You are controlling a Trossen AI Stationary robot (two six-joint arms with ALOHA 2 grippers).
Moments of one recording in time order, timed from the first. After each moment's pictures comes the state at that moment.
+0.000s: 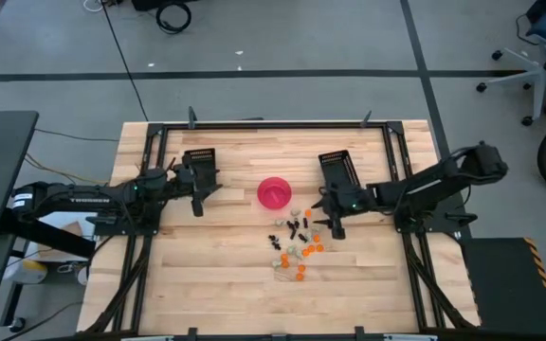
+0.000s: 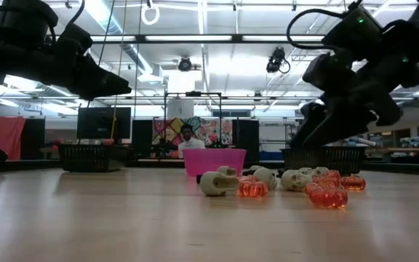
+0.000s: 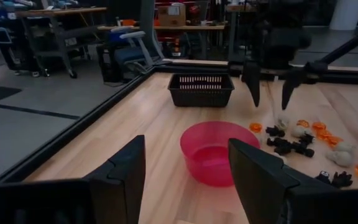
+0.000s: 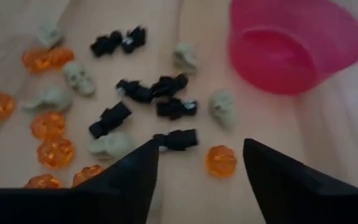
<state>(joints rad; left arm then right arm) 0.19 0.60 0.08 0.42 -0.12 0.02 0.06 1.35 0.37 0.32 0.04 -0.06</state>
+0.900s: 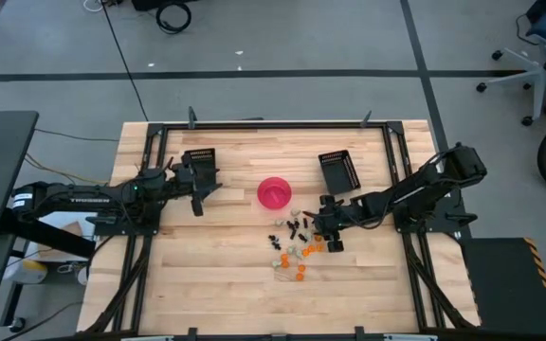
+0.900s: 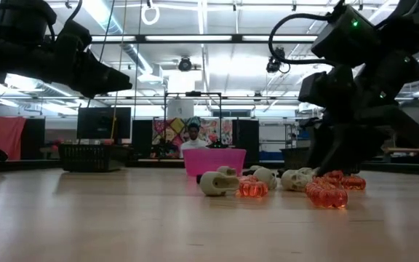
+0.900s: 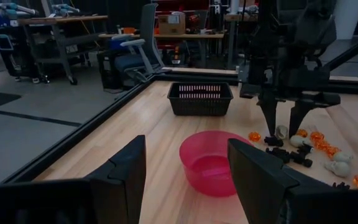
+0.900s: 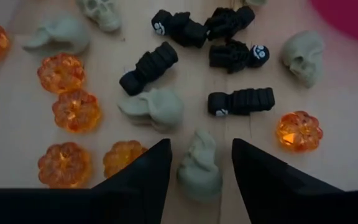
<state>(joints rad) 0.19 0.60 0.08 0.46 -0.12 0.02 0.19 1.56 0.51 0.12 0.13 0.02</state>
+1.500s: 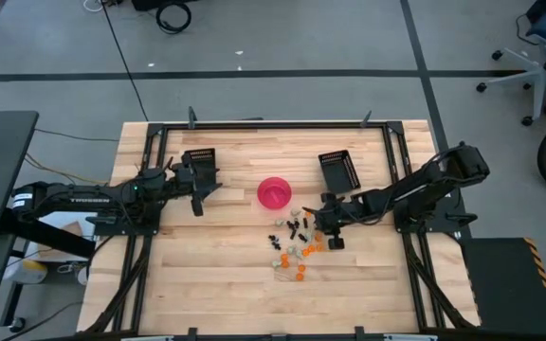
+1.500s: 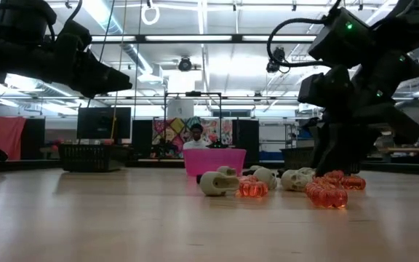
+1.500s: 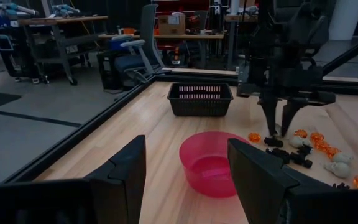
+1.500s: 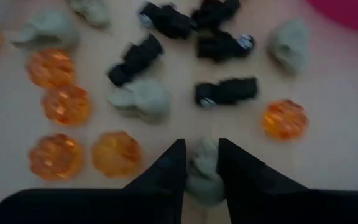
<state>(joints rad) 0.19 0.60 0.08 0.46 -0.12 0.02 0.15 1.51 0.52 0.02 0.11 0.02</state>
